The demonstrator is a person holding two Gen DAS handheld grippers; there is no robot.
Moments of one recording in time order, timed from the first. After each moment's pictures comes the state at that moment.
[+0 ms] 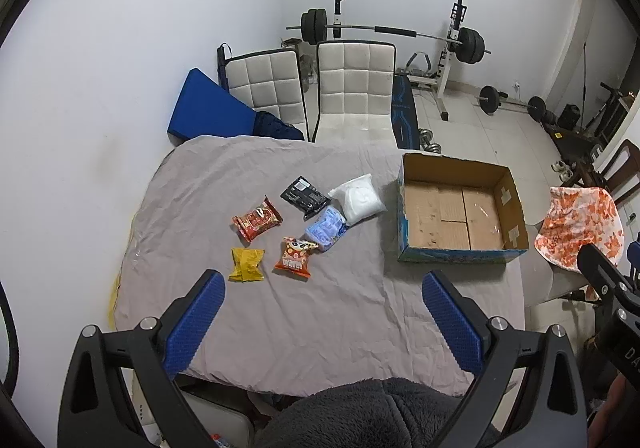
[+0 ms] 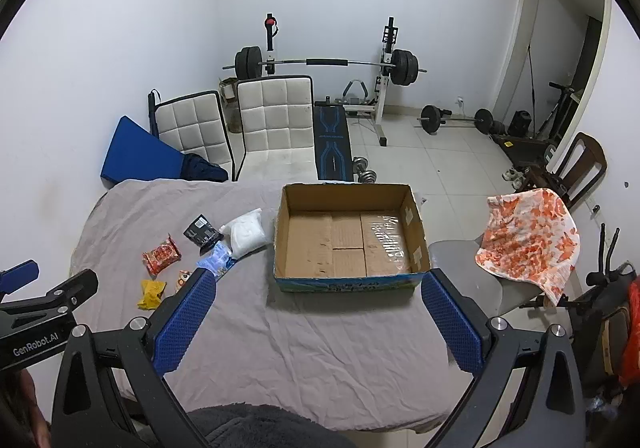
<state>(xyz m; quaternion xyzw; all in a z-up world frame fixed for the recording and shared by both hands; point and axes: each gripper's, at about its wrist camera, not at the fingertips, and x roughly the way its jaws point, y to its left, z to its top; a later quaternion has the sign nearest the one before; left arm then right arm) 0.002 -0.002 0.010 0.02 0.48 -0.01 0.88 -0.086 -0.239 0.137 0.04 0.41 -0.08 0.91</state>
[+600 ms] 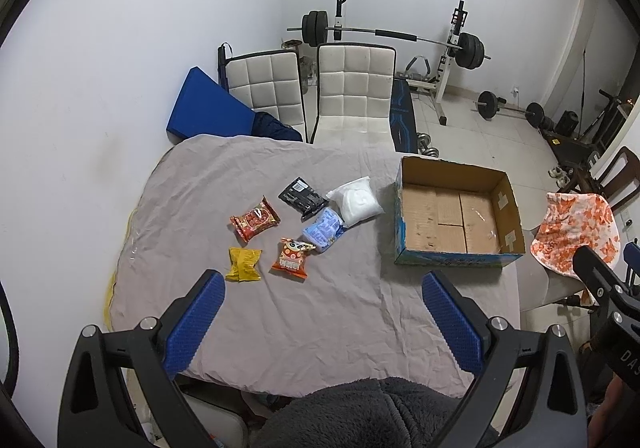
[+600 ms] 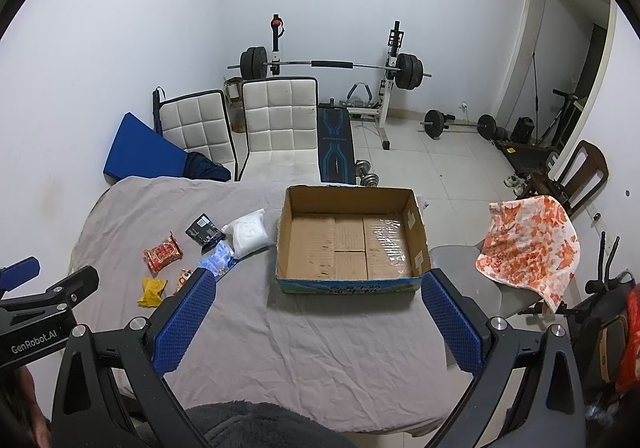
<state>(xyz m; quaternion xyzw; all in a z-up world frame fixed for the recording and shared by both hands) 0.001 0.001 0.011 0.01 0.48 -0.01 0.88 -0.091 -0.236 0.139 0.03 0.41 -0.08 0.91</state>
